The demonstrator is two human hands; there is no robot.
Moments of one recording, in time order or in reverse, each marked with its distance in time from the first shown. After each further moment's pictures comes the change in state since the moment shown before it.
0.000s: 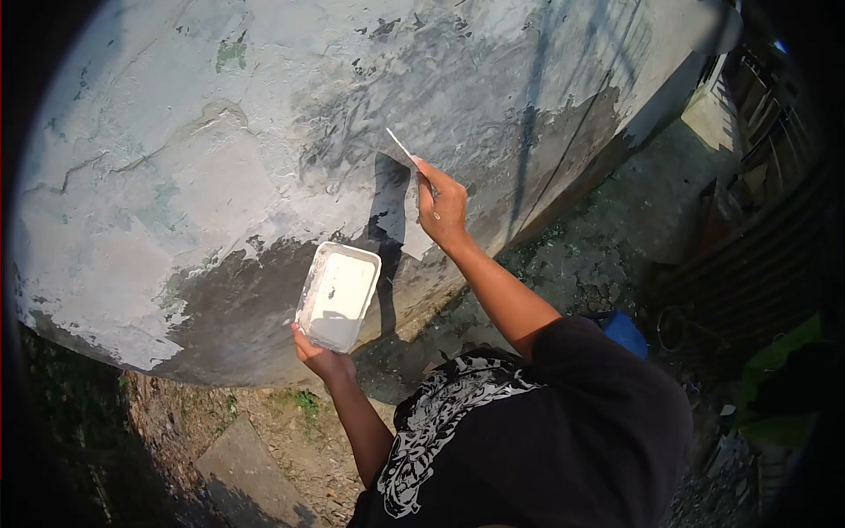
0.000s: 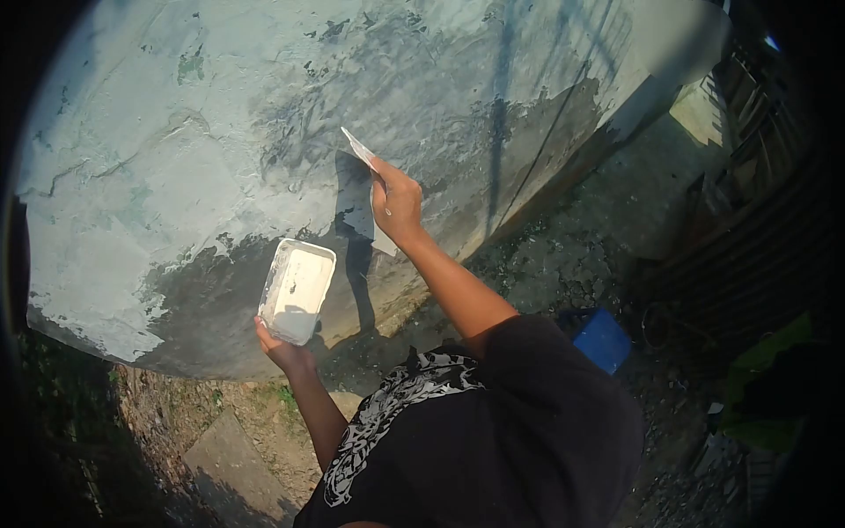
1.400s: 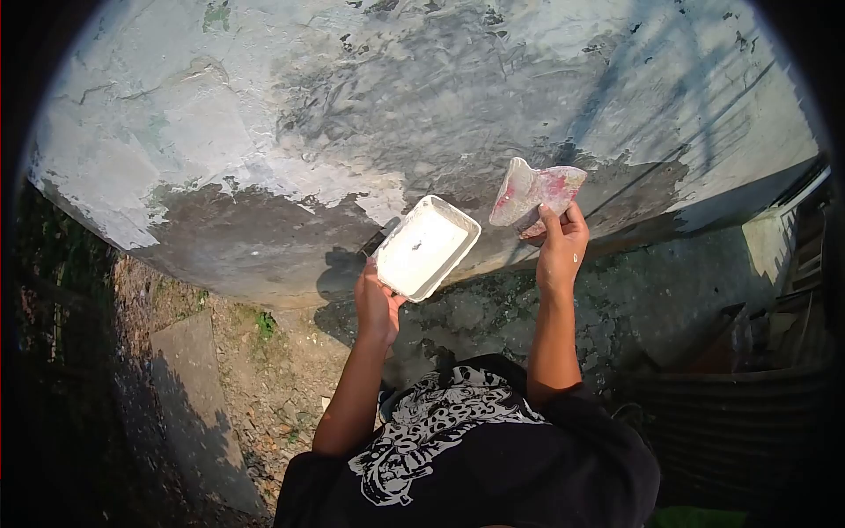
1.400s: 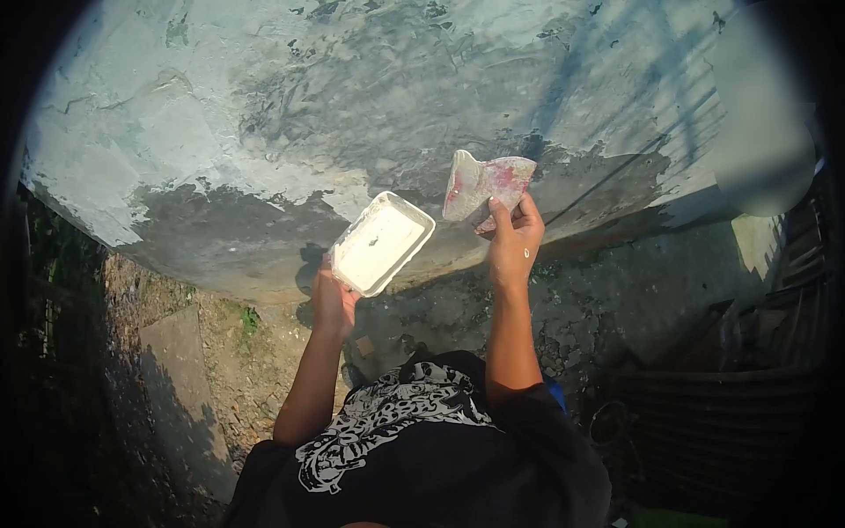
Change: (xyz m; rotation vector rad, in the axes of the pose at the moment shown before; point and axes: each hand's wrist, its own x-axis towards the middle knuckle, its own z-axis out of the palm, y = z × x) left_hand -0.107 -0.133 0.166 -0.012 -0.086 -0.327; right_hand 0.079 0.087 -0.203 0.652 -0.137 0.574
